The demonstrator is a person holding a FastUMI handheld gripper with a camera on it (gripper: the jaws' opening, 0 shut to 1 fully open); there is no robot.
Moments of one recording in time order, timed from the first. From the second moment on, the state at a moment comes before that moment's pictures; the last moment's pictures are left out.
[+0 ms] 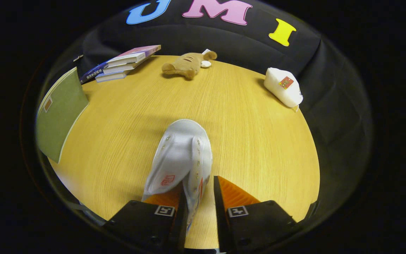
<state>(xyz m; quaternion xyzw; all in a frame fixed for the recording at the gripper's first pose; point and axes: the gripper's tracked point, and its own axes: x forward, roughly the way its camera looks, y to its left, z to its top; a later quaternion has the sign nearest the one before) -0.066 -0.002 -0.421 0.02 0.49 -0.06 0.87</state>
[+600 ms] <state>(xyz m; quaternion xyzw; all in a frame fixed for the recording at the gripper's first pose) -0.063 0.002 -0.374 0.14 0.49 -0.13 0.85</state>
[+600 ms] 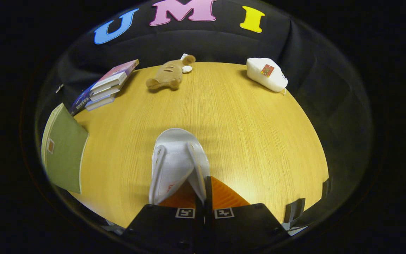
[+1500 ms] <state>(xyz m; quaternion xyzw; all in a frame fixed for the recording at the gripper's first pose) 0.055 0.246 -0.146 0.26 0.45 0.00 0.85</state>
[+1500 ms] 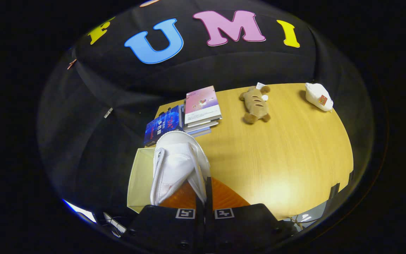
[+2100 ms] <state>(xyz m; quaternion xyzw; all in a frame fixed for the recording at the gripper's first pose) 0.085 0.371 -0.186 0.22 0.52 -0.02 0.83</state>
